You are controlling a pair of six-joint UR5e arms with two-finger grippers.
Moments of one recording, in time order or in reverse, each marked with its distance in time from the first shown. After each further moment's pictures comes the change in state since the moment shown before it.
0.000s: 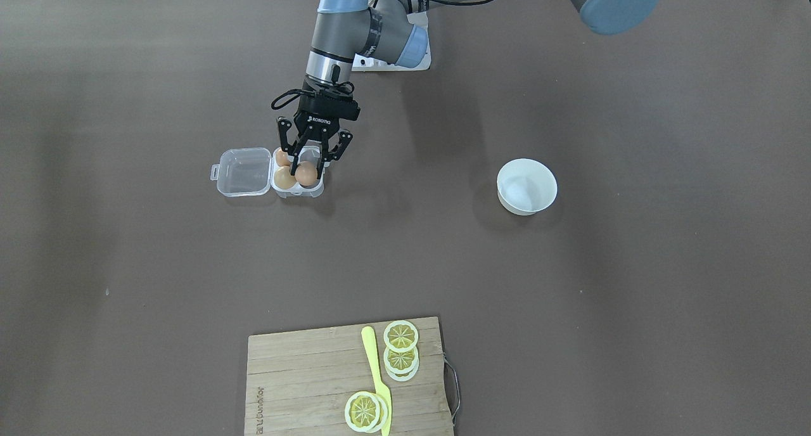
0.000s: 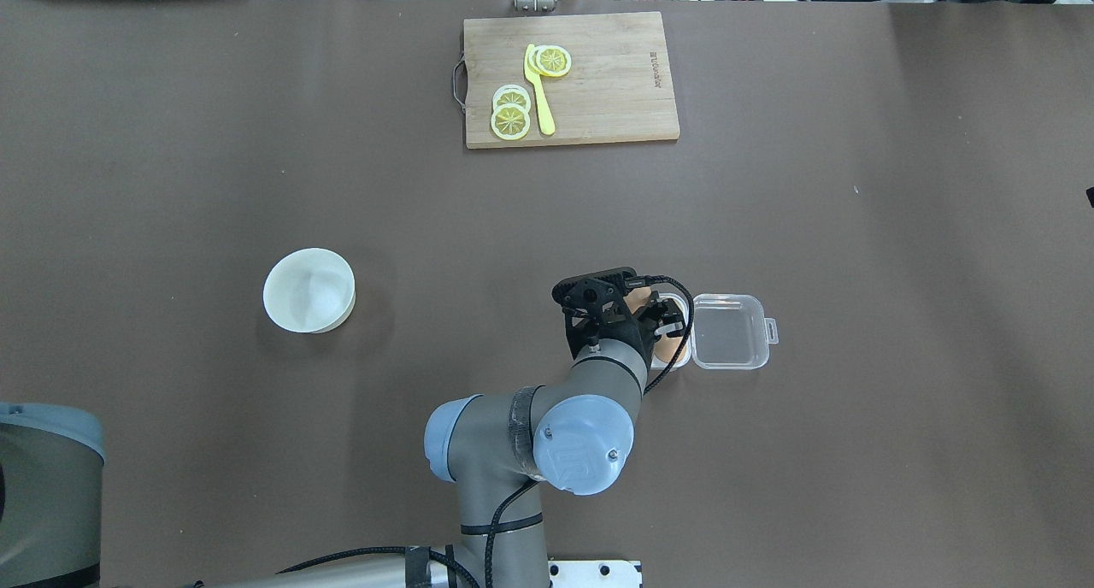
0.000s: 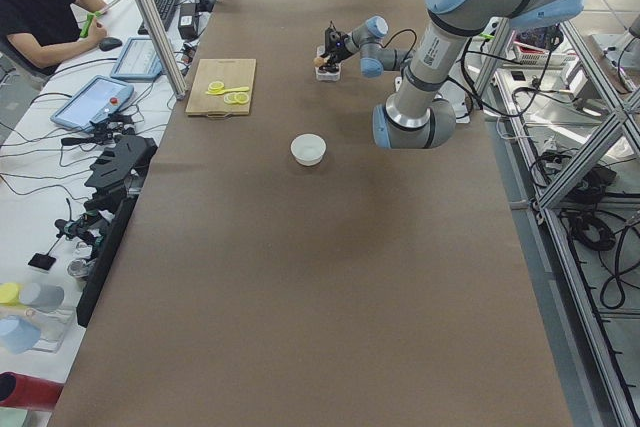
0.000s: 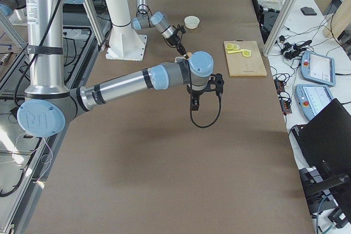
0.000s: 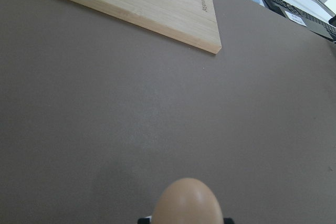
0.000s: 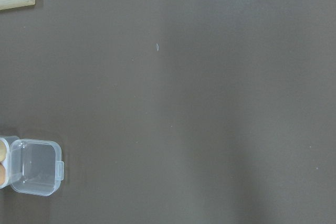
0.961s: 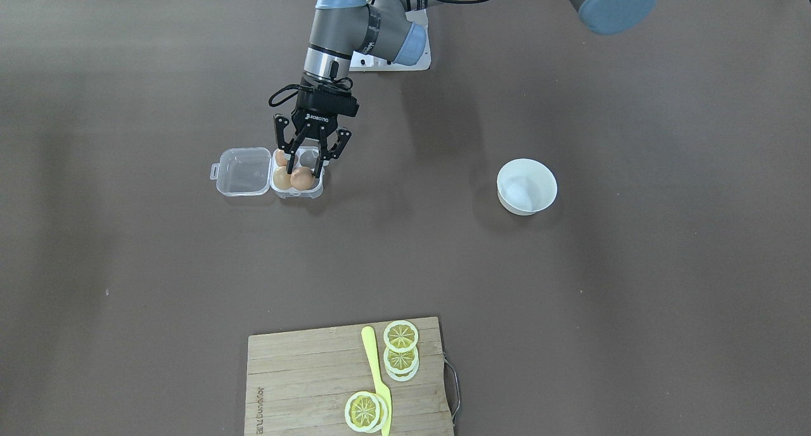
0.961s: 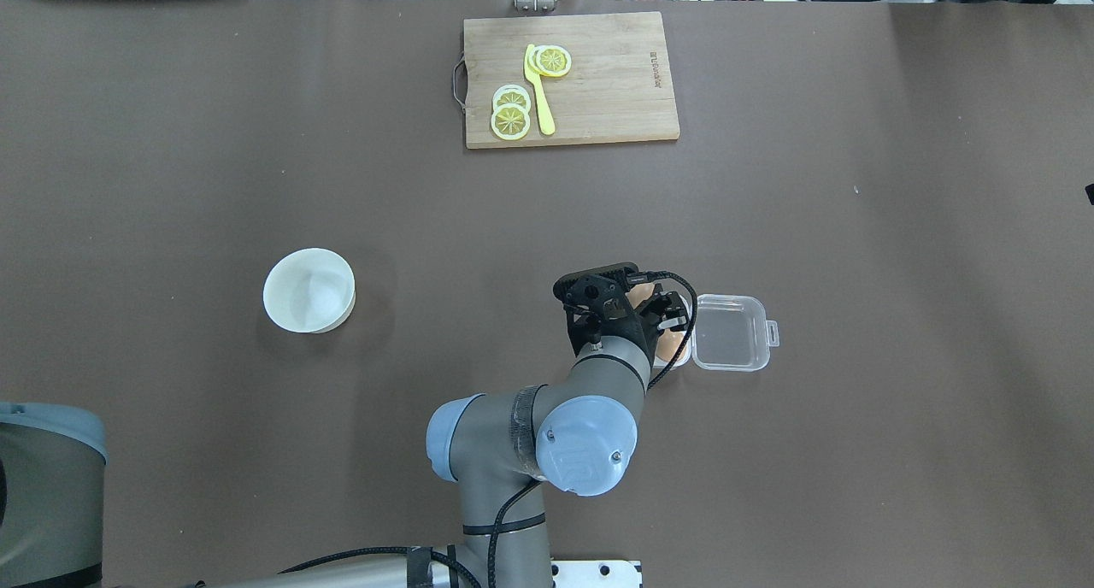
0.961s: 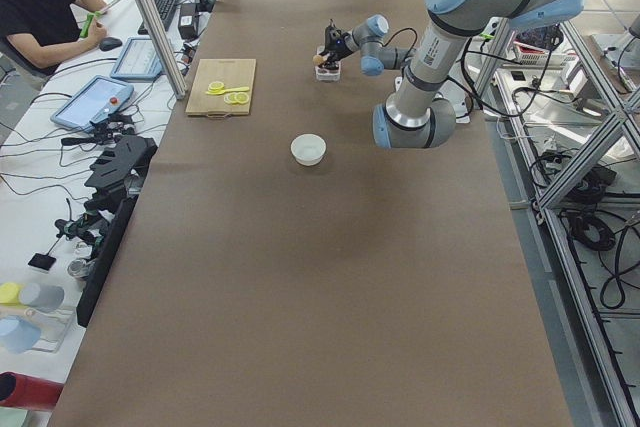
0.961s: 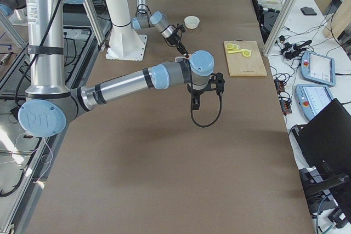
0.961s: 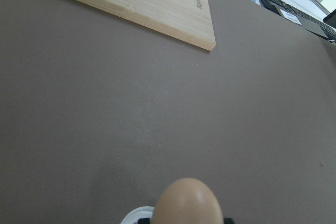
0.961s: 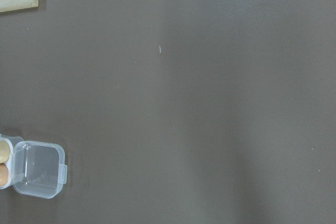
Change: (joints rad) left arm -0.004 -0.005 -0.007 -0.001 0.032 -0.001; right arm 0.001 0.005 0.003 -0.001 0.001 0.003
